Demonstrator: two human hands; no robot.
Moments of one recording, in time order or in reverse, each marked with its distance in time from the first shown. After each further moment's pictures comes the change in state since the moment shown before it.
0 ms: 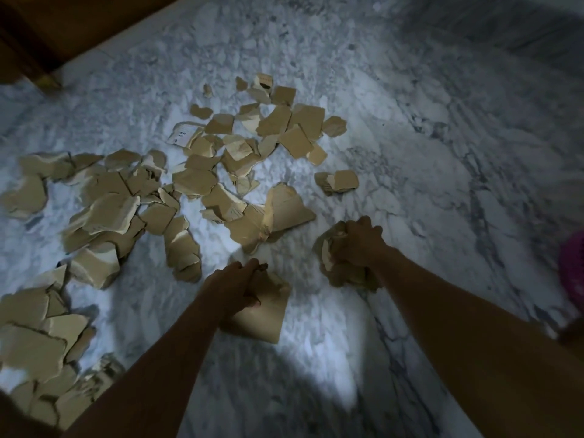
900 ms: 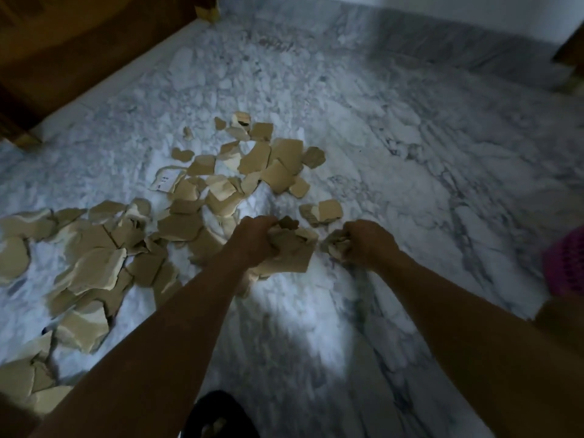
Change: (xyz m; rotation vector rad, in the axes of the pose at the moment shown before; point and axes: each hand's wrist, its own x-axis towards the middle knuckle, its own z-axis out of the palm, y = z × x) left_hand 0.105 0.064 -0.125 -0.136 0.244 0.175; right_hand 0.000 0.017 -0.070 -0.068 0.266 -0.101
